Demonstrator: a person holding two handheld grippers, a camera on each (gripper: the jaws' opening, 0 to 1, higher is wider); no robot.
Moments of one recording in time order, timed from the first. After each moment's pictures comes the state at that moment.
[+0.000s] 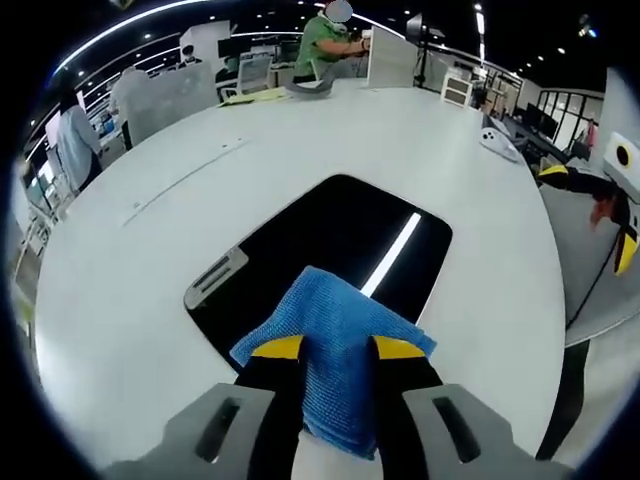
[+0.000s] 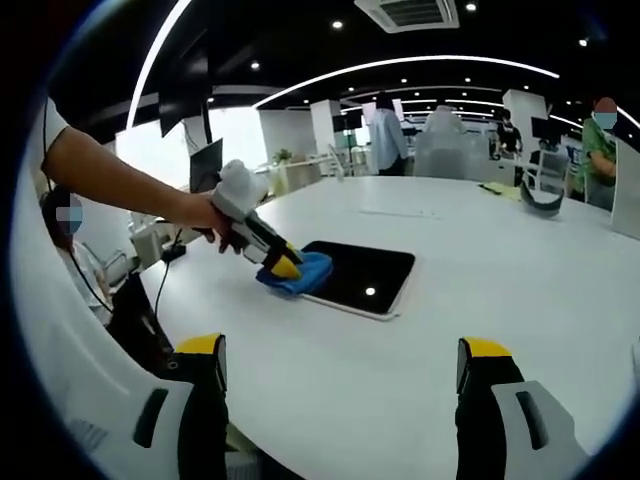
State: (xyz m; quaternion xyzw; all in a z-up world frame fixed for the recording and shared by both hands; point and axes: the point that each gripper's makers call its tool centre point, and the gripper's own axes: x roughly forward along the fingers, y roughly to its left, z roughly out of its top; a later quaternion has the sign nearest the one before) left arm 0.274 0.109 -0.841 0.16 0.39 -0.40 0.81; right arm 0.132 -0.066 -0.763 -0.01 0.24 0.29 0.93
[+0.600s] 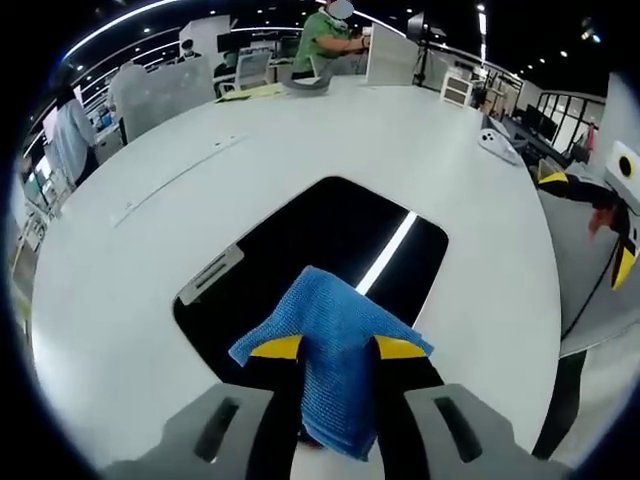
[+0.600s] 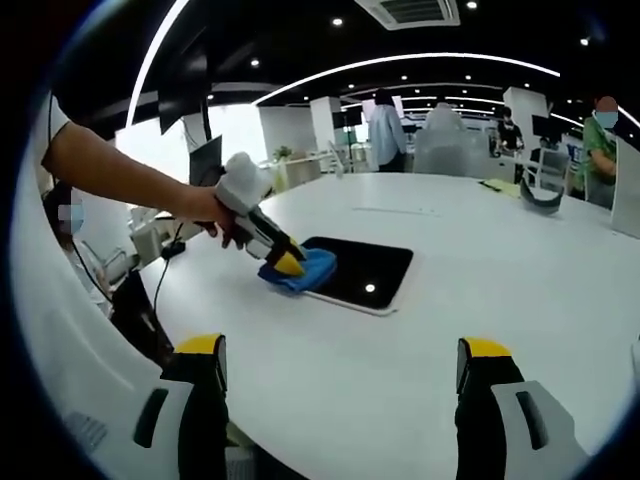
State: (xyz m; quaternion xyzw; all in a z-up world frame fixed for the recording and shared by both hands) left arm 0.275 0.097 -0.842 0.15 0.41 -0.40 0.81; right arm 0.130 -0.071 -0.766 -0.01 0.25 0.28 0.93
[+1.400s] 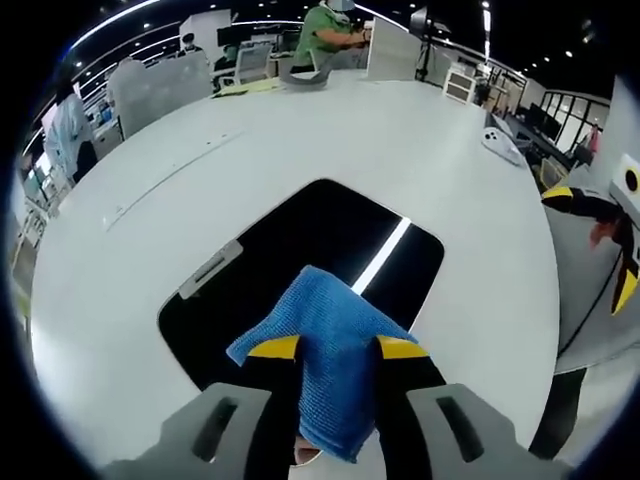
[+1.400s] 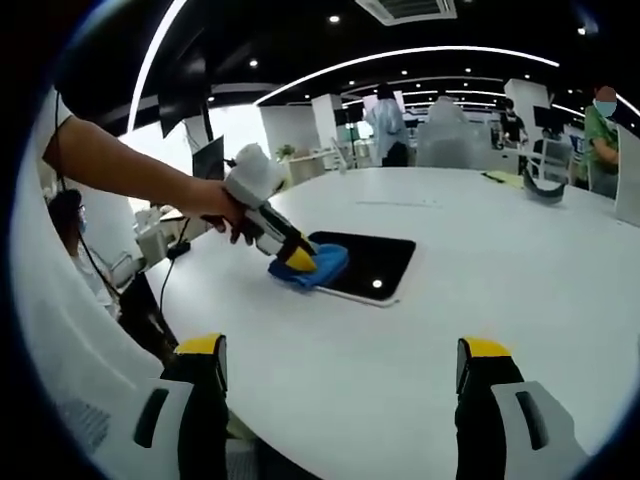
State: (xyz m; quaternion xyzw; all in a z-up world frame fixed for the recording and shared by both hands) left arm 0.274 0.076 -0.841 0.15 0.42 -0.40 0.80; right arm 0.126 -0.078 -0.775 0.00 0.26 0.29 0.92
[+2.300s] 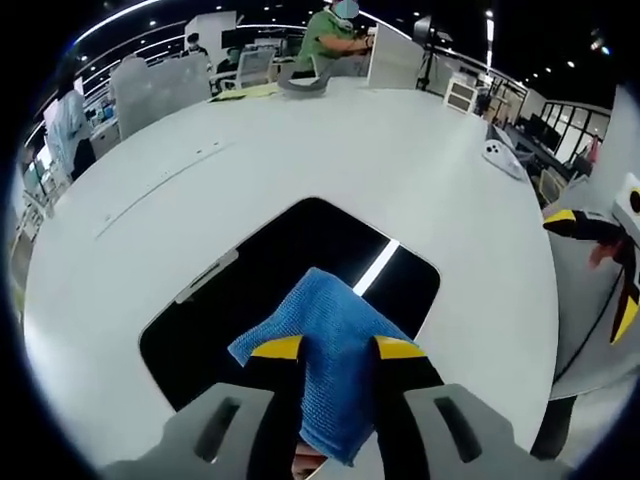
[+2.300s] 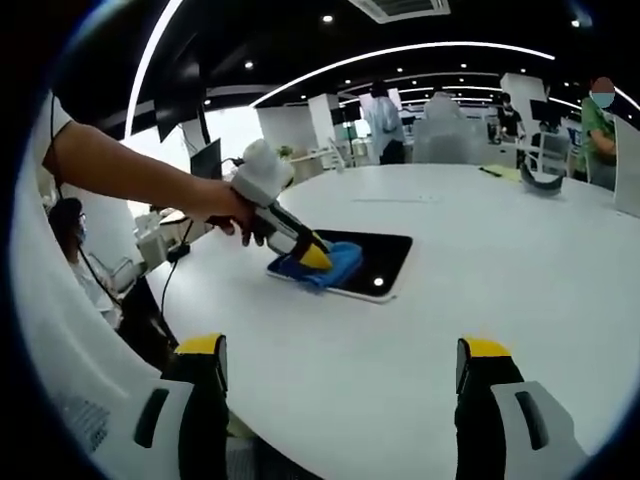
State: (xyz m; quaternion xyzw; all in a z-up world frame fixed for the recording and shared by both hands) left arm 0.283 0.047 -0.841 0.13 0.41 -0.40 0.81; right arm 0.128 -0.080 -0.777 0.02 0.26 0.29 0.92
